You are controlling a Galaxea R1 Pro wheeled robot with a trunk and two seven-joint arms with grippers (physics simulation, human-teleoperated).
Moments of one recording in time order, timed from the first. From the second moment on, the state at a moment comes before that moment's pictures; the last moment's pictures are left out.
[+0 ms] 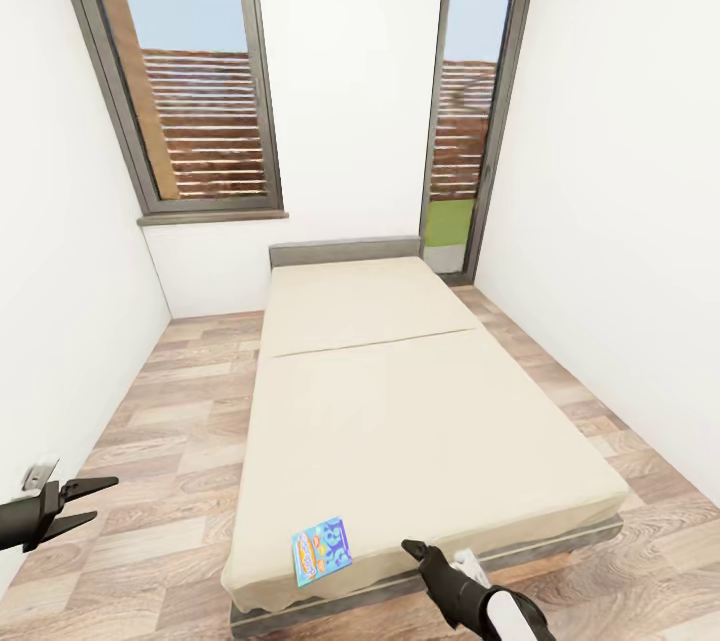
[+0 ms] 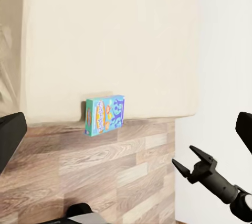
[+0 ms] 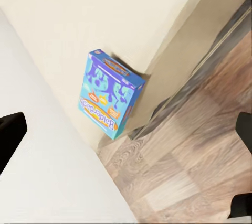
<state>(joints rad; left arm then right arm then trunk) -0.45 0.67 0.21 -0.64 0.43 0.95 -1.12 -0.33 0.10 -0.16 -0.62 -0.78 0.48 0.18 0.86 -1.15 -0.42</state>
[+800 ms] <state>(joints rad) -0.45 0.67 0.20 -0.70 0.43 1.00 -1.45 -0.33 0.16 -0.15 -0.62 -0.79 0.53 0.35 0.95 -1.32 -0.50</state>
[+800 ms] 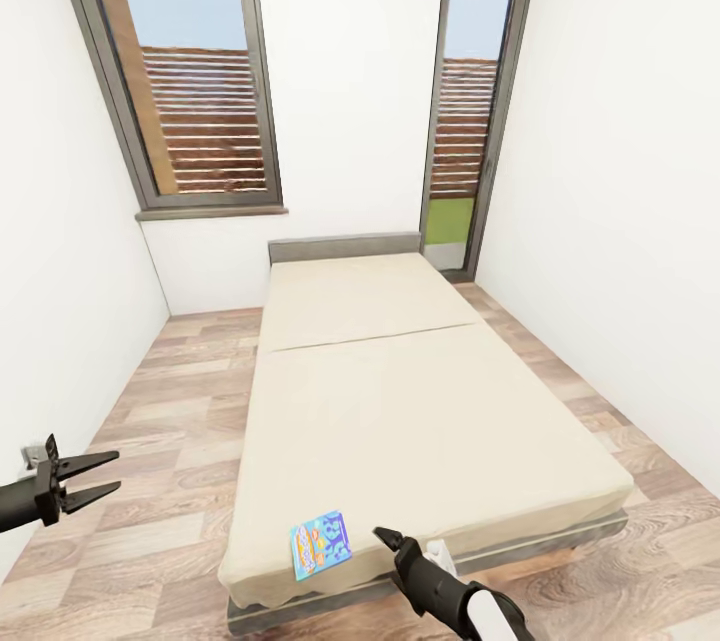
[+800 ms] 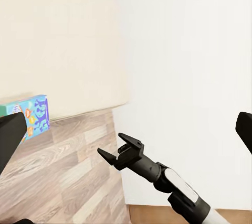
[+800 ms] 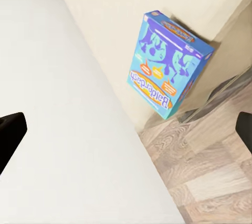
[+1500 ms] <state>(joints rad) -0.45 0.67 0.20 -0.70 0.43 1.00 -1.46 -0.33 0.17 -0.13 -0.62 -0.79 0.52 0.36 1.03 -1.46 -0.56</state>
